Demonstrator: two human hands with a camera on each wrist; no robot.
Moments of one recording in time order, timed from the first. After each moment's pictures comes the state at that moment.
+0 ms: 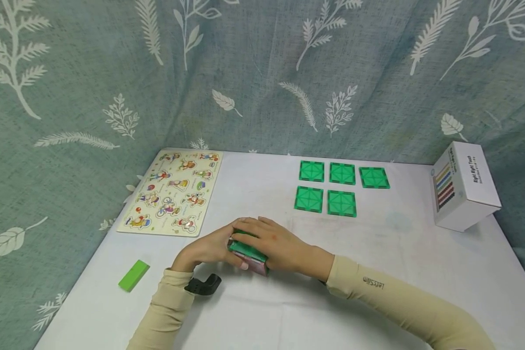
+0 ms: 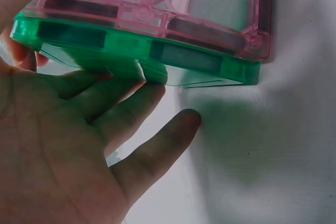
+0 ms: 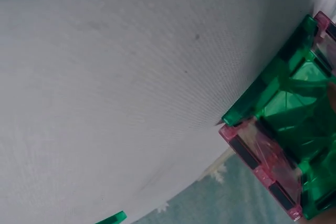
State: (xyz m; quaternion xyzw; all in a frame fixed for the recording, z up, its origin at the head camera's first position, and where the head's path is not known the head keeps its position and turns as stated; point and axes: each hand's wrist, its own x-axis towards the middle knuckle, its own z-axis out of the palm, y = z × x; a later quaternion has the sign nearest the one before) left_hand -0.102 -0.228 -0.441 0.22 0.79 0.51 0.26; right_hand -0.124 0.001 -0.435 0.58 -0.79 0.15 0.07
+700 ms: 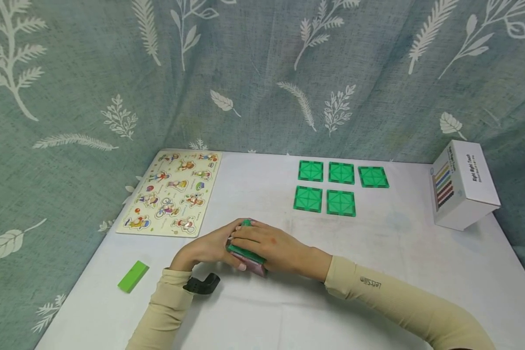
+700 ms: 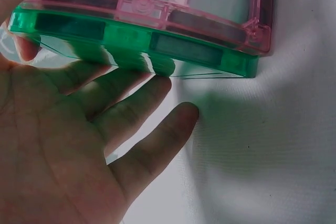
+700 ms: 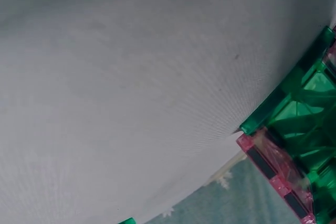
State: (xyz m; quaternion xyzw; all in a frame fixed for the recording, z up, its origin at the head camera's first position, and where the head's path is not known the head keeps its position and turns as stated) left_hand -0.105 -0.231 -0.442 0.22 0.77 0.52 0.28; right_hand -0.124 0.000 -0.445 0.62 -0.75 0.18 0.15
